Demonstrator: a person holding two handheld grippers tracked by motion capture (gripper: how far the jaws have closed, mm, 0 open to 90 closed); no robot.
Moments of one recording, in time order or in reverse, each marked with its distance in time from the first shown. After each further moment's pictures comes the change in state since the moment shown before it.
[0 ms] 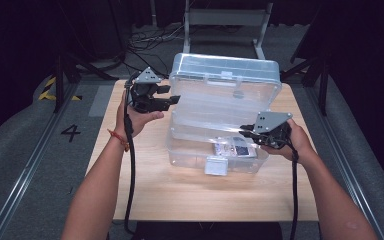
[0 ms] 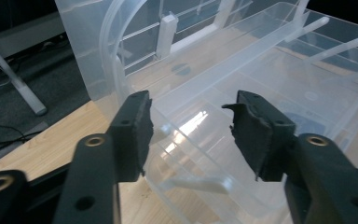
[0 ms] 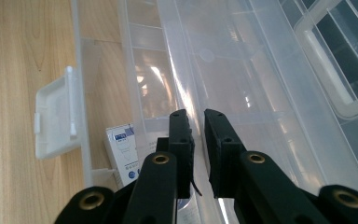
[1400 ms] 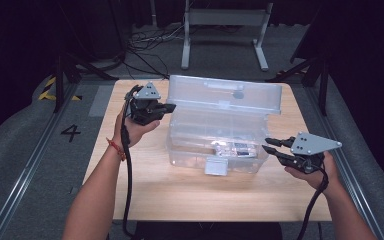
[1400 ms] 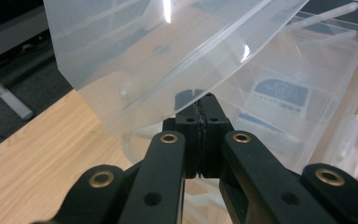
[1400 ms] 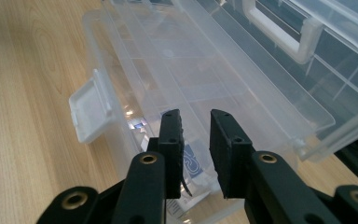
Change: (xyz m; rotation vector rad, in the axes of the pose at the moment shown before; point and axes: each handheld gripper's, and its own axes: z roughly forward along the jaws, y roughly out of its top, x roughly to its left) left arm -0.014 -0.030 -0.005 0.024 -0.086 0.080; right arm 0.037 -0.057 -0.059 -0.174 -0.101 0.202
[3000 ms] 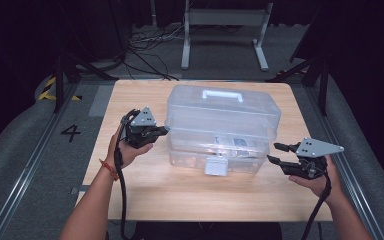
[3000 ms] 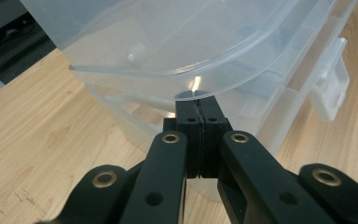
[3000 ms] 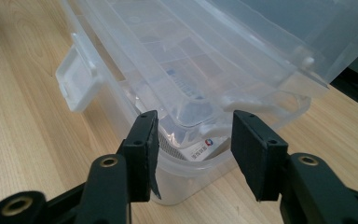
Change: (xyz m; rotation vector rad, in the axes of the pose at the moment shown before) left arm -0.024 -0.054 -0.006 0.076 -0.021 0.045; right arm -0.003 -0.043 0.002 0.047 -0.008 0.167
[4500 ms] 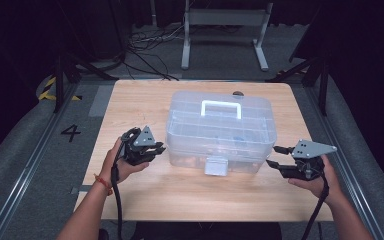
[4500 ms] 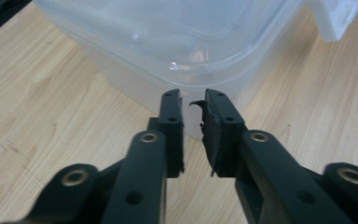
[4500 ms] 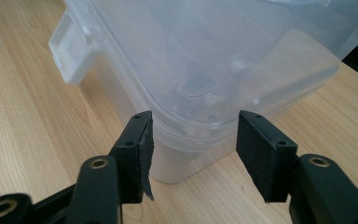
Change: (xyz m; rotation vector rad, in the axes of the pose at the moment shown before) left arm -0.026 -0.037 0.000 0.139 0.033 0.070; right arm -0.001 -0.009 0.007 0.084 0.018 -0.012
